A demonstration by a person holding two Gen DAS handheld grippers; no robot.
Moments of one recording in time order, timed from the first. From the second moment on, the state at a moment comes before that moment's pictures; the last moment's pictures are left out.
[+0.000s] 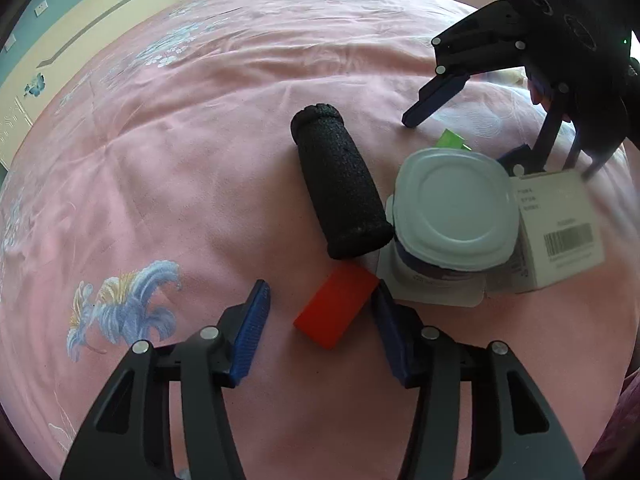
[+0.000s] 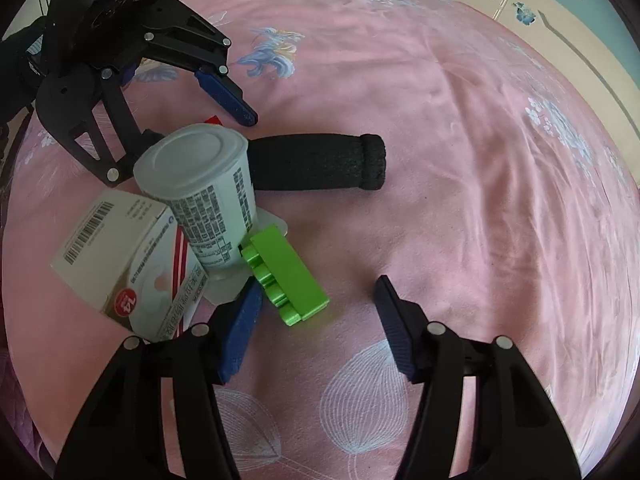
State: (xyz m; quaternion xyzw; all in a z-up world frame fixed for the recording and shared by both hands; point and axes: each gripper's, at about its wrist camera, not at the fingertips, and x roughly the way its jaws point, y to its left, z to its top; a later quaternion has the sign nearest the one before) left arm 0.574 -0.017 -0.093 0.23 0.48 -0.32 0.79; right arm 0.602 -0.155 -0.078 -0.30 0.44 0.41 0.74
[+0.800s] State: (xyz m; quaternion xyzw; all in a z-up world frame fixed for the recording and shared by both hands) left arm 0.552 -0.006 -0.071 0.17 0.48 -0.26 0.82; right arm 0.579 -0.186 -0.055 -0.26 0.44 0.36 0.78
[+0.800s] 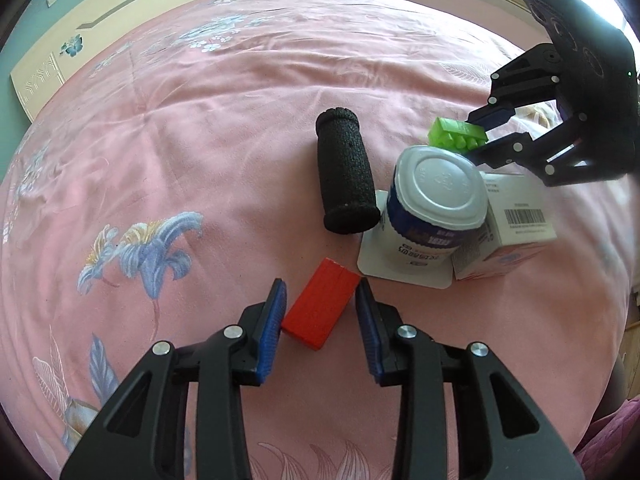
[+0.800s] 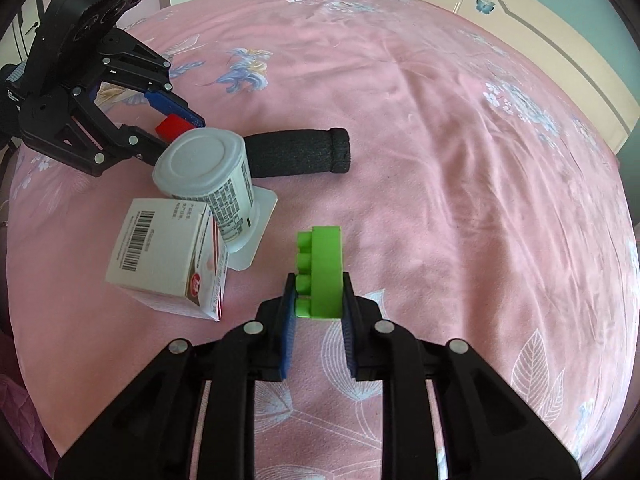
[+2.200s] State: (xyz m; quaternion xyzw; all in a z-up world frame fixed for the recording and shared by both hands) left arm 0.241 -0.017 0.268 0.18 0.26 -0.13 0.94; right arm 0.238 -0.218 0.314 -0.26 0.19 0.23 0.92
